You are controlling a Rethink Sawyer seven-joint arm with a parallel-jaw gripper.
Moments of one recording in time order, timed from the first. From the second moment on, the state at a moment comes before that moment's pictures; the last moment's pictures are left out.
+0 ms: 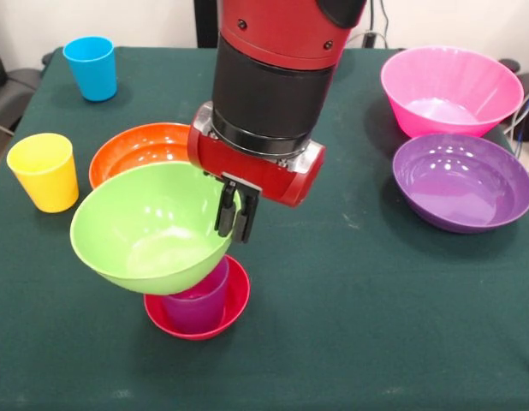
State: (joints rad) arm -0.19 -0.29 -0.01 0.78 -0.20 0.97 2.08
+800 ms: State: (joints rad) arm -0.15 -0.29 -0.04 0.80 -0.19 0.96 2.08
